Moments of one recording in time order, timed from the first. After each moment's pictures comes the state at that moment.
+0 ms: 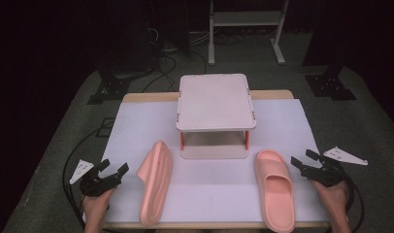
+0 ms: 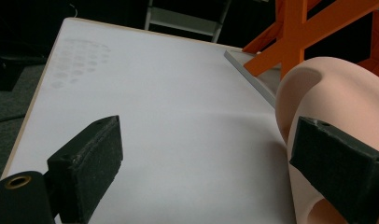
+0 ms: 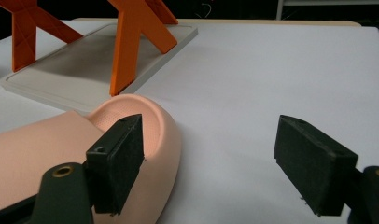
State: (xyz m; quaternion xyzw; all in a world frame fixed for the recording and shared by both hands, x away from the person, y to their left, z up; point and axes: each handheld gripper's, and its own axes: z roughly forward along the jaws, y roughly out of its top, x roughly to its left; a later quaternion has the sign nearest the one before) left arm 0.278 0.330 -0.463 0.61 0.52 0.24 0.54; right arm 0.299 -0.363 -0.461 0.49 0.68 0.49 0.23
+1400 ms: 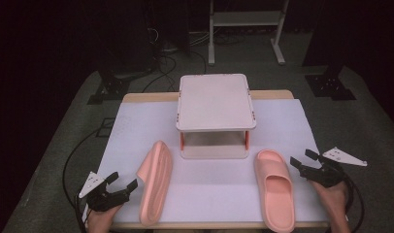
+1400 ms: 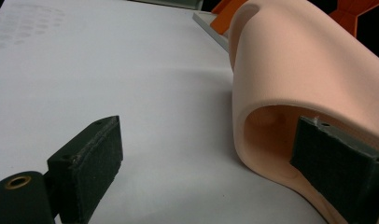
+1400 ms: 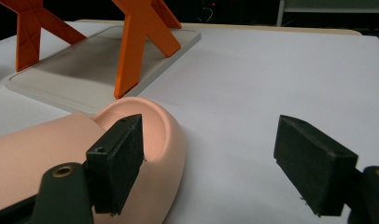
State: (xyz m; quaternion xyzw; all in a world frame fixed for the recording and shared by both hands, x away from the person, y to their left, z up) left arm 0.244 0.304 -0.472 0.67 0.49 0.22 0.52; right arm 0.296 -0.360 -0.459 0.48 0.69 0.50 0.24
